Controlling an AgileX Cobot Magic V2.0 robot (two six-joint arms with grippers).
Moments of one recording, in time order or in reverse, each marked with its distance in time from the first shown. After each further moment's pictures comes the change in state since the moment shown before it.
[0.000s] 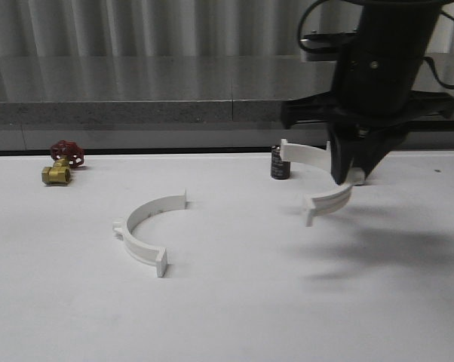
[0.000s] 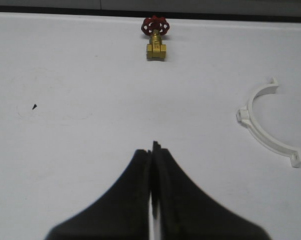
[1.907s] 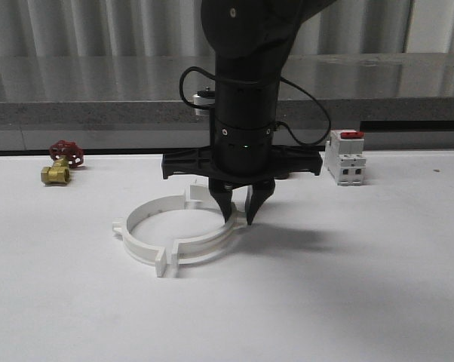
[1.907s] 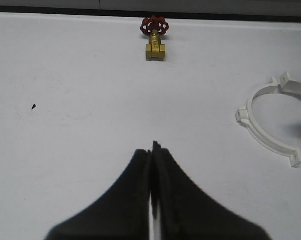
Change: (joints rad) left arm 0.000 0.000 0.000 0.000 0.000 0.000; right arm 0.207 0.323 -0.285 -0.051 -0.006 0.300
